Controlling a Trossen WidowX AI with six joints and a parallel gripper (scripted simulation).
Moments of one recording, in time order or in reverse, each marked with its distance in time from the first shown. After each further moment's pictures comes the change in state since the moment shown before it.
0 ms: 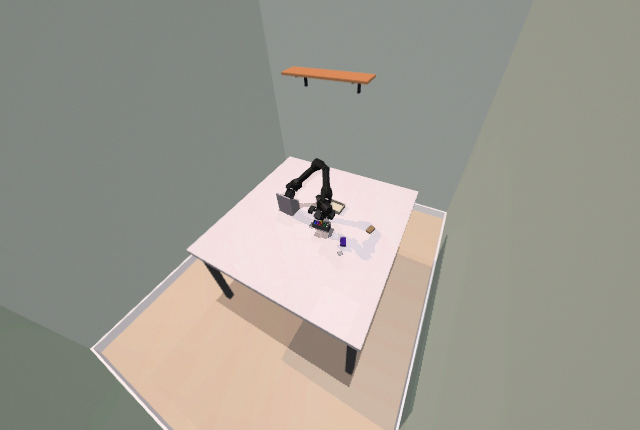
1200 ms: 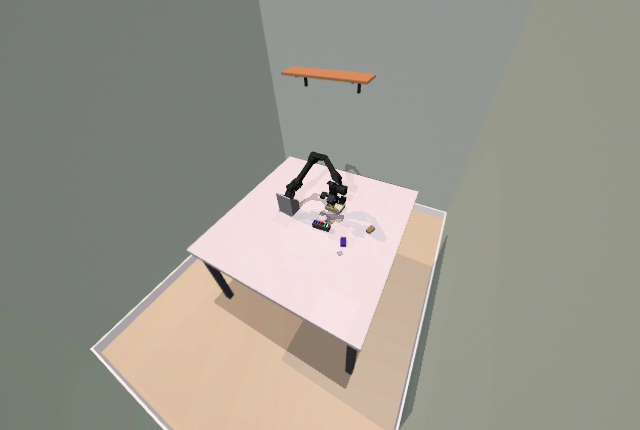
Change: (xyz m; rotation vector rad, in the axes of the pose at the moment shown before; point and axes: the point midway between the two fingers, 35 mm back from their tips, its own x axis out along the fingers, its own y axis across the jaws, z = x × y) arm -0.017 0.029 -0.150 -0.012 -0.032 0.005
